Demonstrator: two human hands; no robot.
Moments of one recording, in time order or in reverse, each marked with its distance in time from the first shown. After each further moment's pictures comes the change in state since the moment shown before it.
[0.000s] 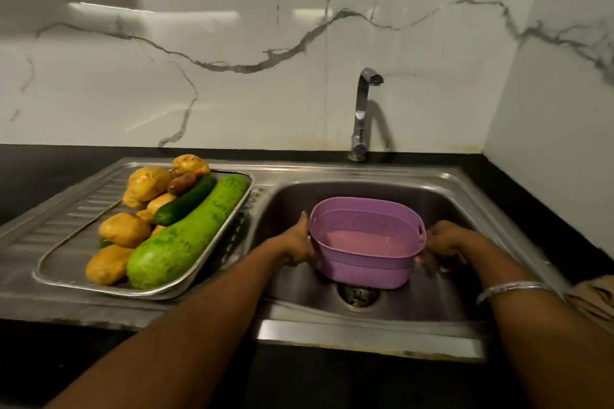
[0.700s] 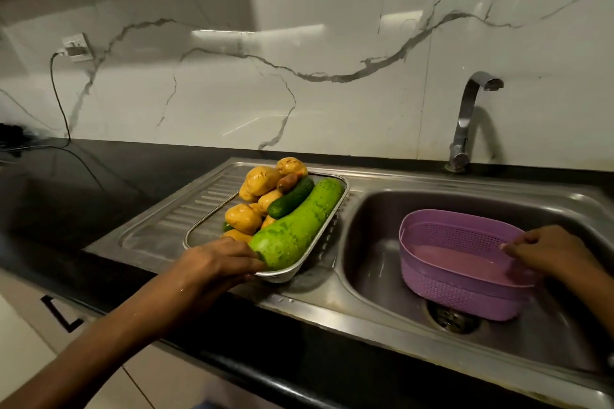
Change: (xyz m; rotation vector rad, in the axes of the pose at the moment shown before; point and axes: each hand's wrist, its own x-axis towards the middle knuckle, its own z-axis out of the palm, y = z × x) left_hand -0.242 -0.123 -0.148 0.649 0.390 0.729; right_hand -0.010 -0.036 0.016 0.046 0.366 -0.194
